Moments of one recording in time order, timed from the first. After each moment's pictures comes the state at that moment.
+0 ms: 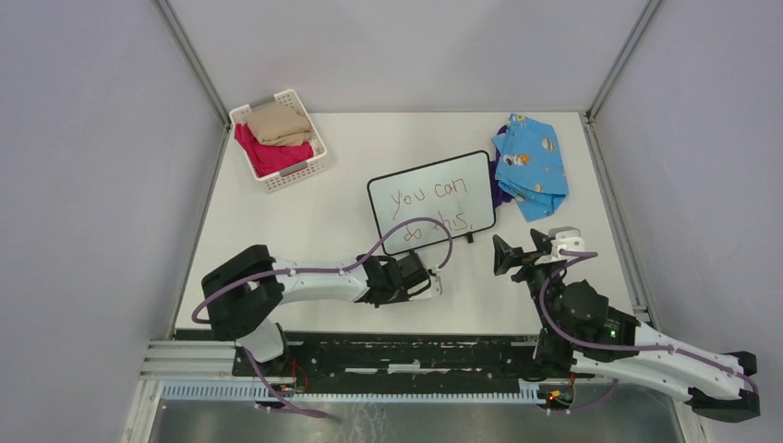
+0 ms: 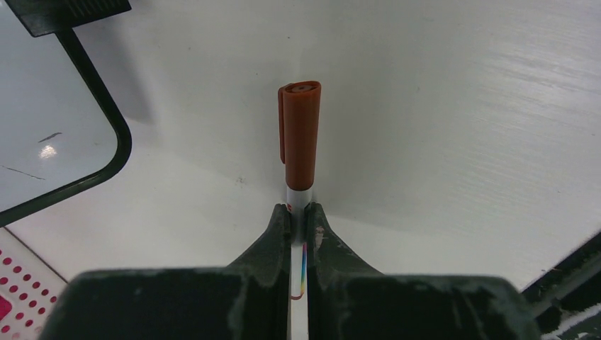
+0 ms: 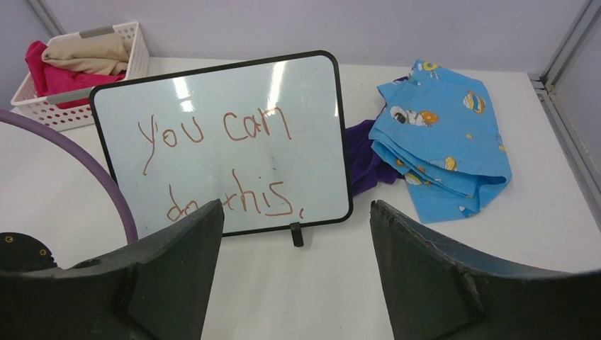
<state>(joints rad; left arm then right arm) -1.15 1.60 0.88 -0.52 -0.27 0.37 1.25 0.27 0.46 -0.13 1.05 0.04</state>
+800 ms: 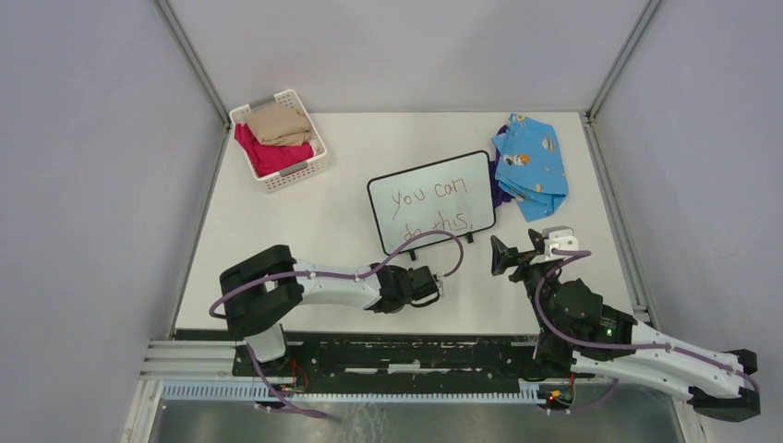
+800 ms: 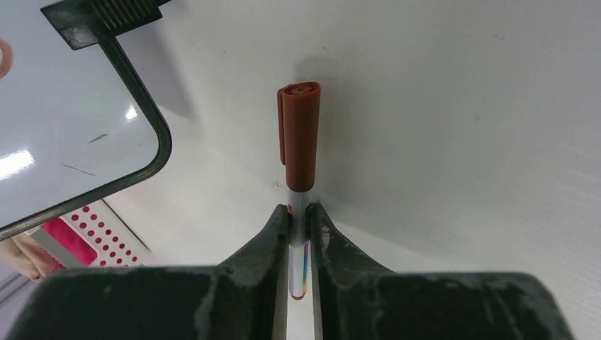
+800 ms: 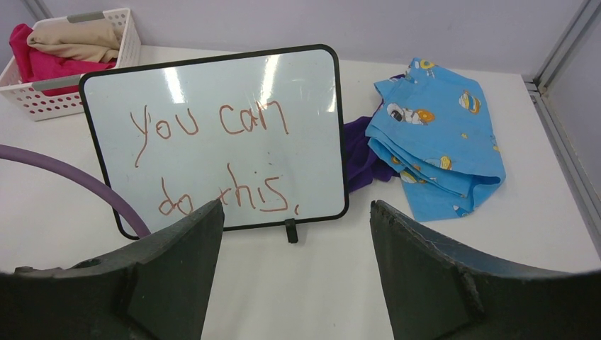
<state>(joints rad) -1.22 1.71 0.89 -0.48 -0.51 0.39 1.25 0.31 0.46 -0.13 1.05 0.03</state>
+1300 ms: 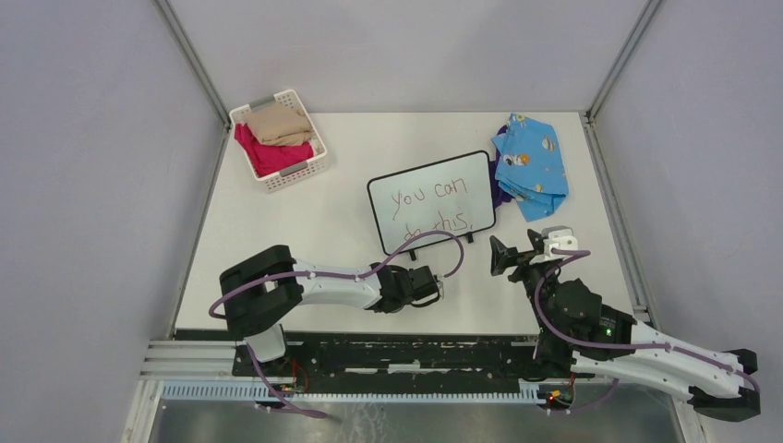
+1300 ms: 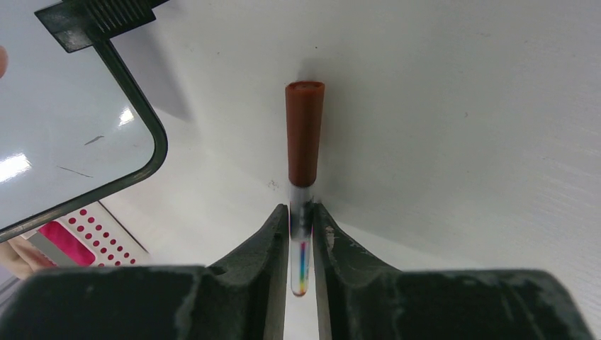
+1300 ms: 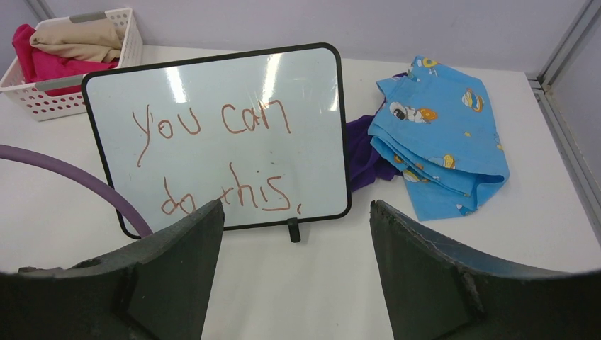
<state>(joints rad) -1.22 1.71 0.90 -0.50 -0.49 0.39 1.25 0.32 0.46 -0.13 1.05 0.04</state>
